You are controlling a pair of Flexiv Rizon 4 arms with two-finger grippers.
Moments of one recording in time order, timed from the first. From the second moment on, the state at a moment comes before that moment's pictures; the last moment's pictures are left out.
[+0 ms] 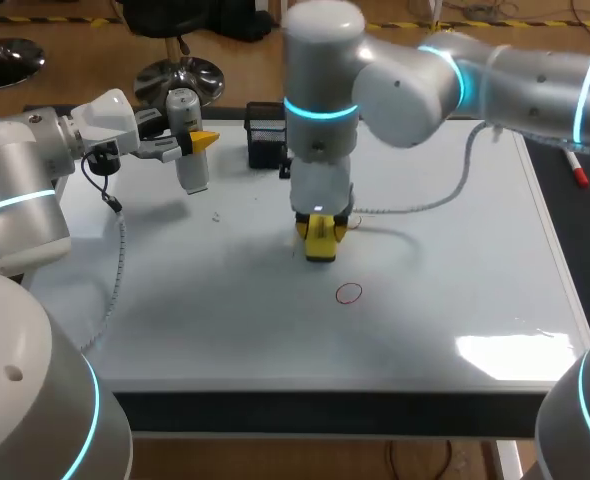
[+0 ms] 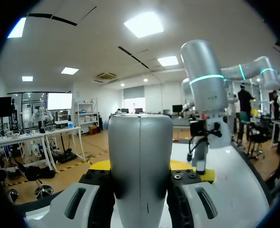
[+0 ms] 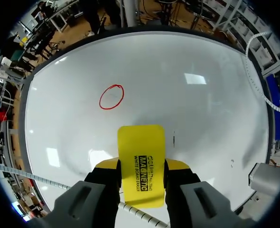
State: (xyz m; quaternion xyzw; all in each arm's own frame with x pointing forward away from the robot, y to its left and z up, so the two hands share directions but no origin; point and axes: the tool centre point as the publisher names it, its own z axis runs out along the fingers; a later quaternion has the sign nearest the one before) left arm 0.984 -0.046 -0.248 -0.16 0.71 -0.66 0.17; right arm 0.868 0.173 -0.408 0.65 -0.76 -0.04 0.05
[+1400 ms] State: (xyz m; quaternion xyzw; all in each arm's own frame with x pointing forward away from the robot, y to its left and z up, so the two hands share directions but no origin) left arm 0.984 -0.046 -0.248 -0.16 0.71 -0.66 0.17; right arm 0.926 -0.035 -0.376 0.49 -0.87 0.00 0.06
